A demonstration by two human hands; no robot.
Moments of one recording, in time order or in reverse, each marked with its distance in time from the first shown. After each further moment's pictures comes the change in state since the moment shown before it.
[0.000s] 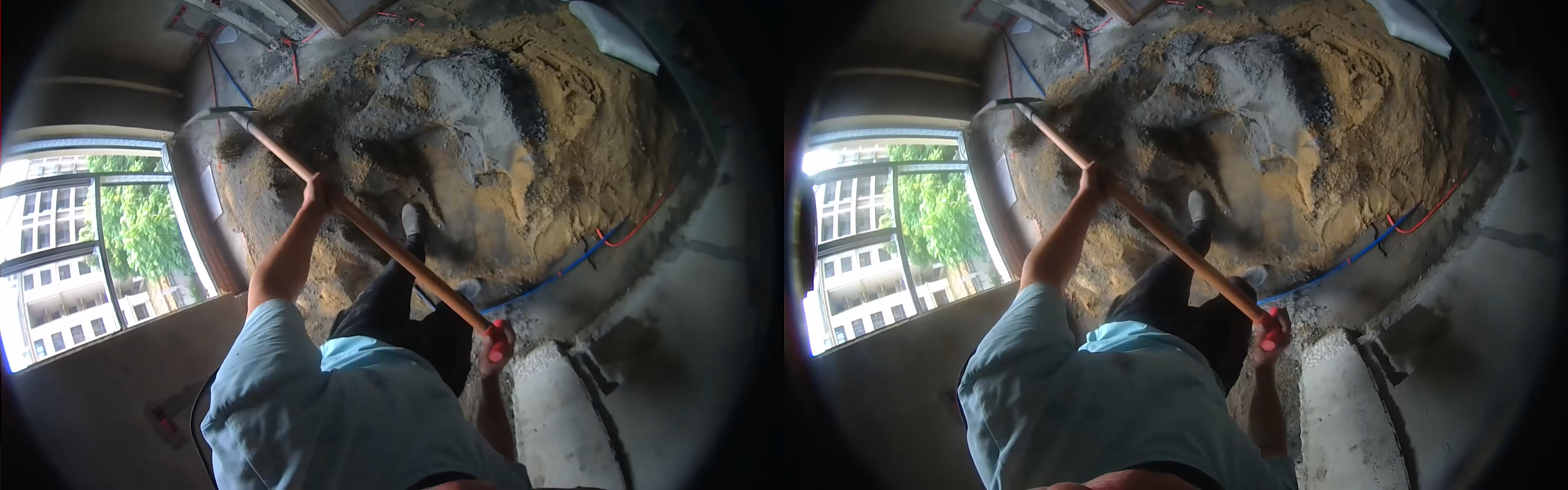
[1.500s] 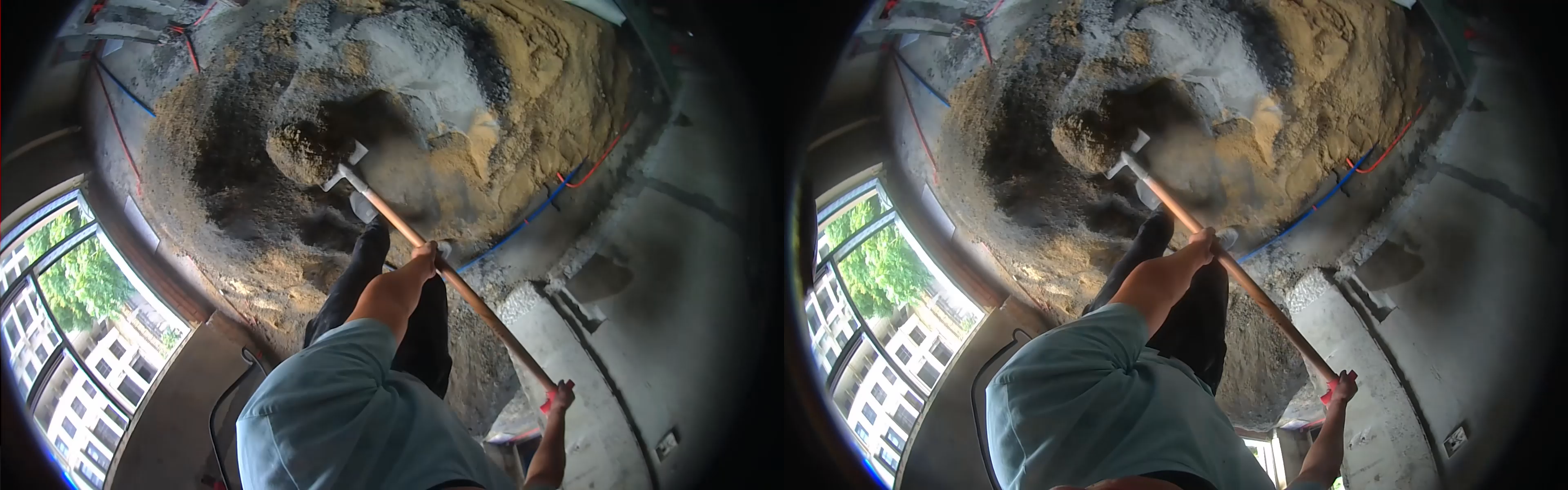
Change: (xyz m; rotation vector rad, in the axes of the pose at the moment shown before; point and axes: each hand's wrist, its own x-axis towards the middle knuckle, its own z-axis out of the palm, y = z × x) left_hand 0.052 -0.349 0.037 0.473 0.465 -0.693; right_hand -0.093 -0.041 -0.246 -0.909 0.528 1.070
